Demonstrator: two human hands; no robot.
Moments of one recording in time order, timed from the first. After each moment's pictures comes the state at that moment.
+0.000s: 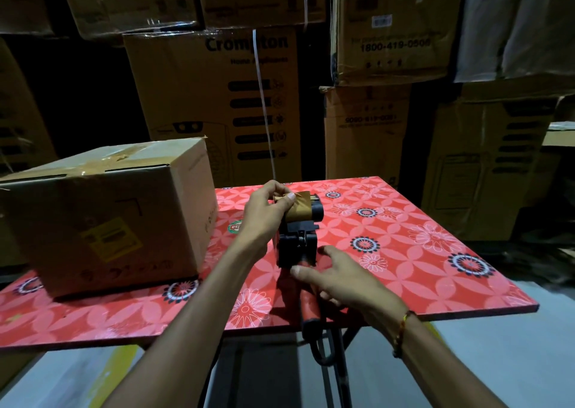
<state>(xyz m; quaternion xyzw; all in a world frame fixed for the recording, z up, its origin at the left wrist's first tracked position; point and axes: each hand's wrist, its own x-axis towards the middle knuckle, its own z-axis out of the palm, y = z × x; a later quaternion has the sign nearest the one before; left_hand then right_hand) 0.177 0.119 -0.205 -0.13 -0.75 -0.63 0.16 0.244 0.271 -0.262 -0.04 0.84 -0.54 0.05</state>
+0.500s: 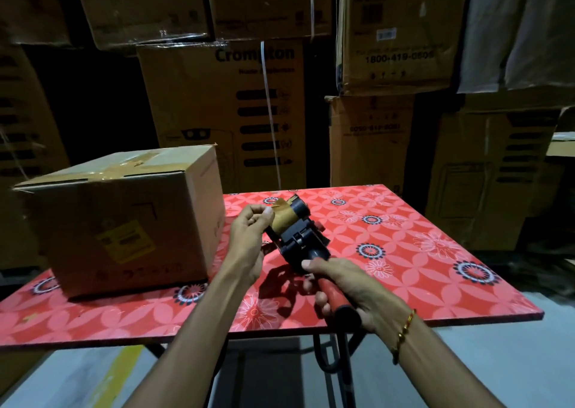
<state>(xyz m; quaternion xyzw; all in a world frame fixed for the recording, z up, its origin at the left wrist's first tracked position) 0.184 0.087 -0.232 -0.04 -0.61 -0.78 0.12 0.256 0.257 -0.248 0.01 0.60 -0.78 0.20</state>
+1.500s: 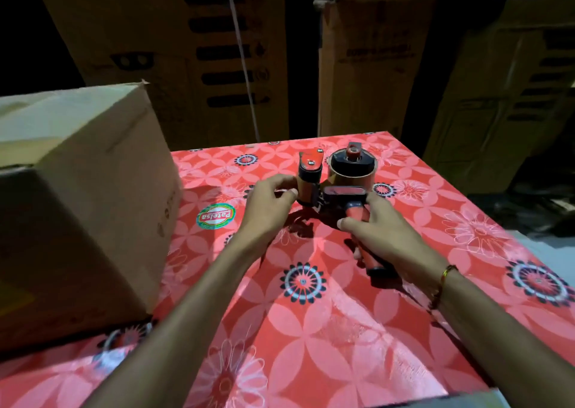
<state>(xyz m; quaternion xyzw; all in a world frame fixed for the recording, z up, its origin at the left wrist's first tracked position) 0.037 0.132 -0.261 -0.12 -0.82 -0.56 0.09 0.105 0.318 -0.262 0.05 0.85 -0.52 -0.04</state>
